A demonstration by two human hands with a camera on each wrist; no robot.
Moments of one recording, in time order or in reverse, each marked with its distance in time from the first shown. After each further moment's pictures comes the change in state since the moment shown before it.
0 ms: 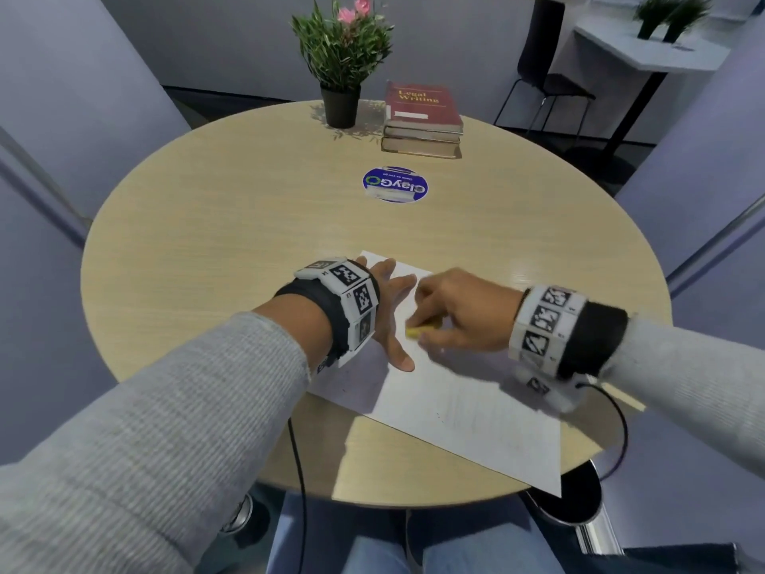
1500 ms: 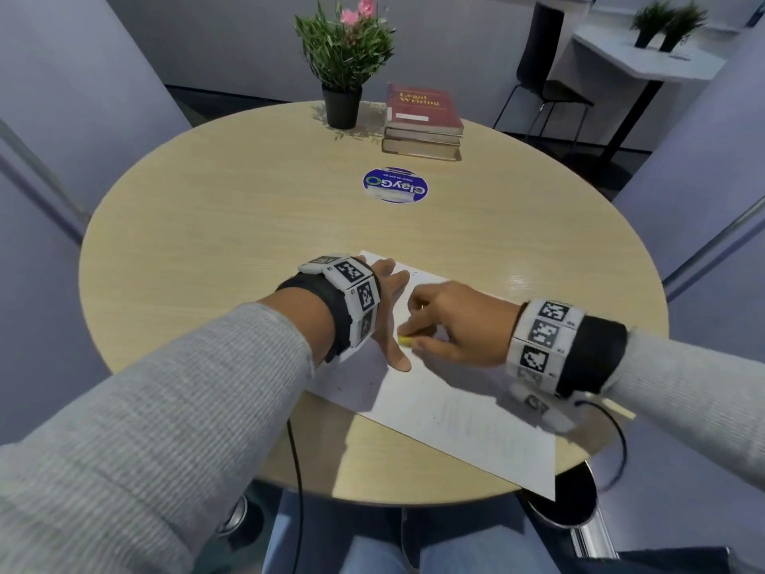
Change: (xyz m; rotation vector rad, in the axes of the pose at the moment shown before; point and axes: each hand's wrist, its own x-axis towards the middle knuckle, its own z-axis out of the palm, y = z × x) left_hand 0.017 -0.008 0.012 0.067 0.111 0.038; right_hand -0.006 -0.013 0.006 -0.035 -0.016 -0.035
